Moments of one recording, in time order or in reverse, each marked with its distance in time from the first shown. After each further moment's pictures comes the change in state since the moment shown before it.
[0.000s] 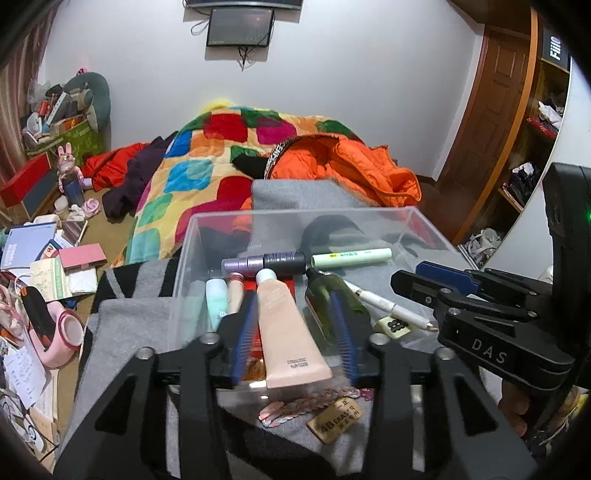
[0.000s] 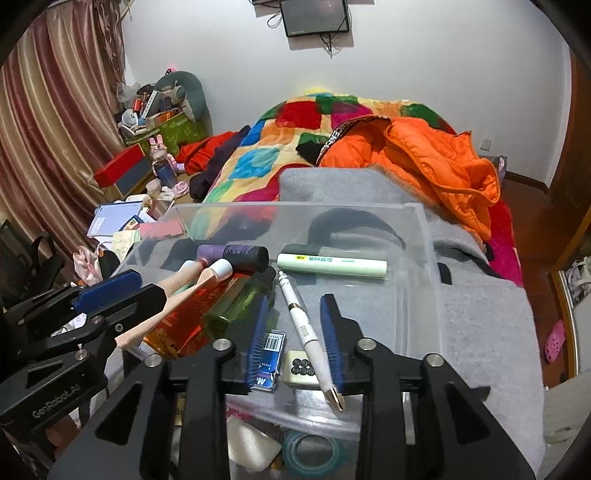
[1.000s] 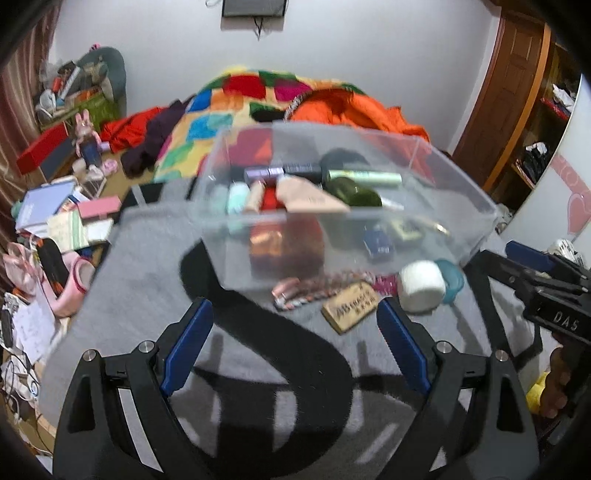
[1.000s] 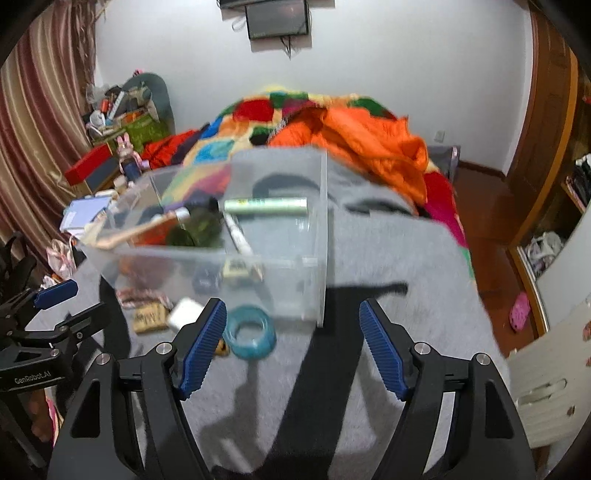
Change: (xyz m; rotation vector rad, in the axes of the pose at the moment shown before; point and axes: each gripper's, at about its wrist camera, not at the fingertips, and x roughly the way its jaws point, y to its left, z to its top) left arm -0.017 -0.002 -0.075 -0.027 0.145 0.056; right arm -0.049 -0.026 -0.072 0.055 0.045 -0.144
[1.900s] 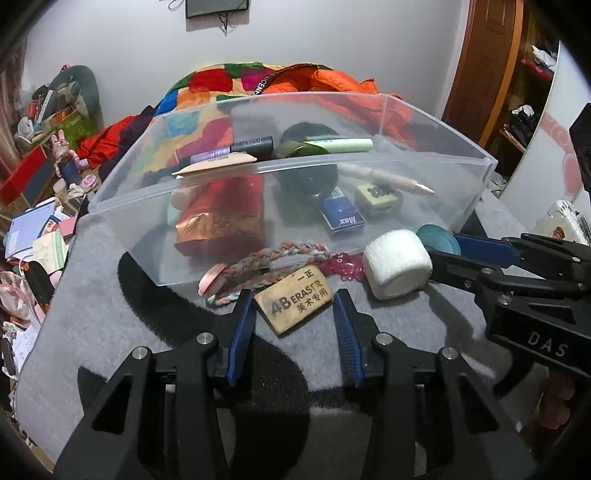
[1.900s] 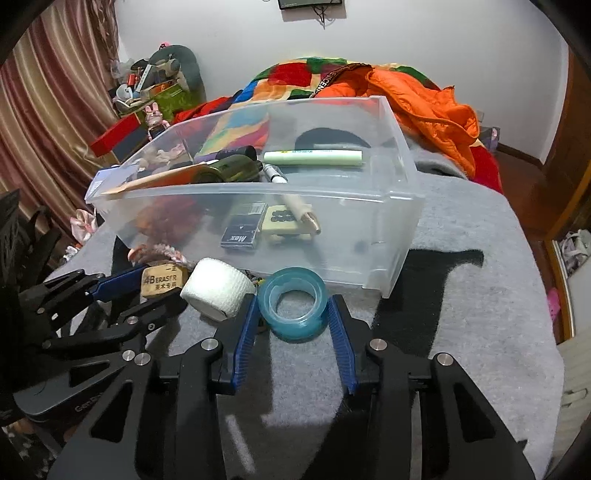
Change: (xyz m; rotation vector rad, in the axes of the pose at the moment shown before) left arm 0.030 -0.038 -0.013 0.122 0.017 -0.005; right arm 0.031 0.019 -0.014 -0.060 0.075 0.125
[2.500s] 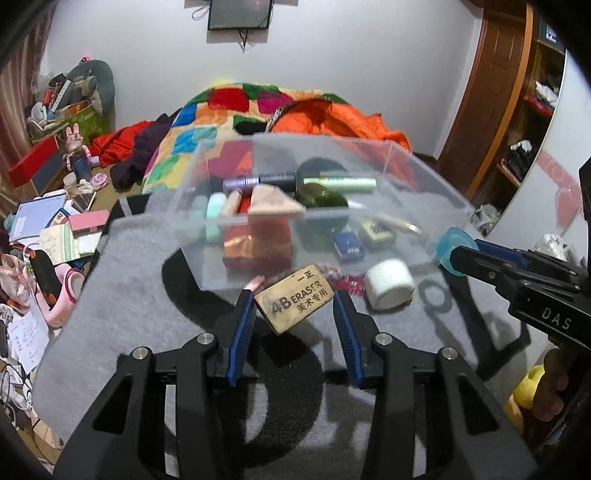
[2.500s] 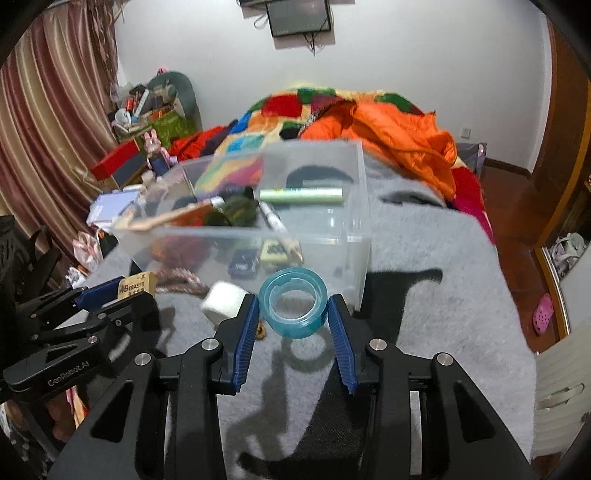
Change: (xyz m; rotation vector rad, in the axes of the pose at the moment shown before) left arm -0.052 0.024 0.005 -0.087 -0.094 -0.029; right arm -0.052 -0.002 0.007 0.033 -0.129 -0.009
